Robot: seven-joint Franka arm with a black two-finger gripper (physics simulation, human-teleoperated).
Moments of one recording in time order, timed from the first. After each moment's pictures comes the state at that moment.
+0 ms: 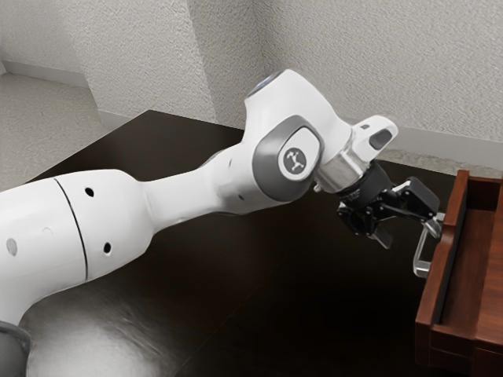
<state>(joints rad) -0.25 0.36 0.02 -1.46 -0.54 2.15 -0.16</state>
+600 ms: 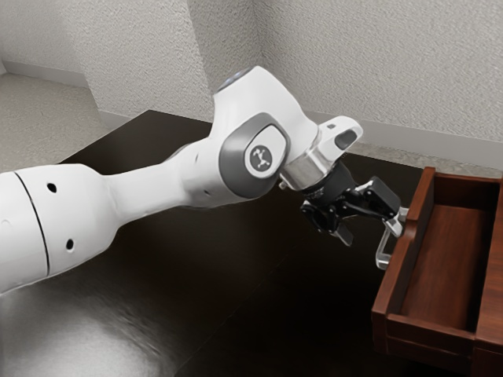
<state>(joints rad) -0.20 0.27 0.02 -1.57 -0.47 2.14 -0.16</state>
